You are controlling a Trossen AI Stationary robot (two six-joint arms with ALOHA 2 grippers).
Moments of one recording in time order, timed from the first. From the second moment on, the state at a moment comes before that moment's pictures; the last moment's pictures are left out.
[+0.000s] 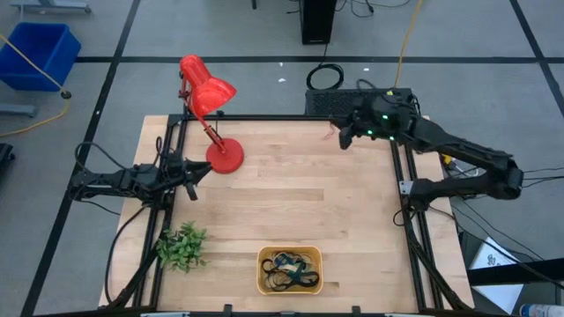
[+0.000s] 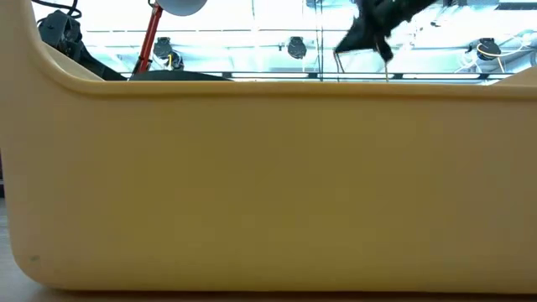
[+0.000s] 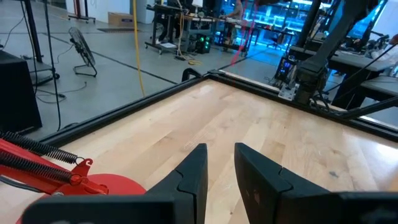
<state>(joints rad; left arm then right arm) -0.08 0.00 0.18 -0.32 -0.50 -0.27 -0.48 1.10 1.04 -0.38 0.02 0.31</state>
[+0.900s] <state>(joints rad) -0.08 0.00 0.18 -0.29 -0.50 -0.27 0.30 1.30 1.04 0.08 0.03 0.42</state>
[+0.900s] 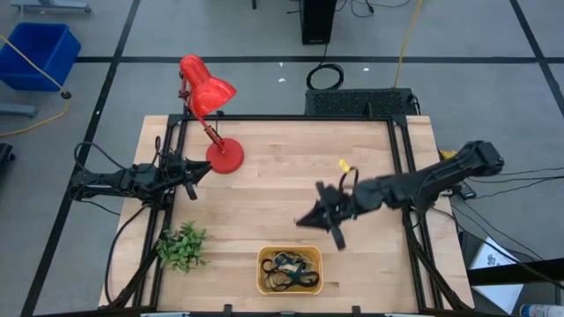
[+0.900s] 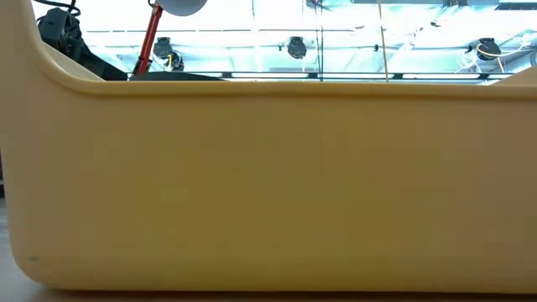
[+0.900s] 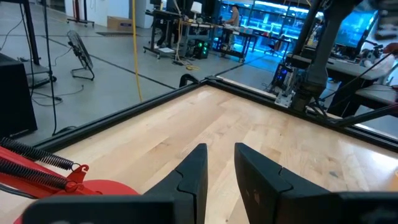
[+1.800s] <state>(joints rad) -0.08 0.00 0.18 -0.29 -0.49 -0.27 0.55 1.71 1.04 0.23 0.16 0.56</state>
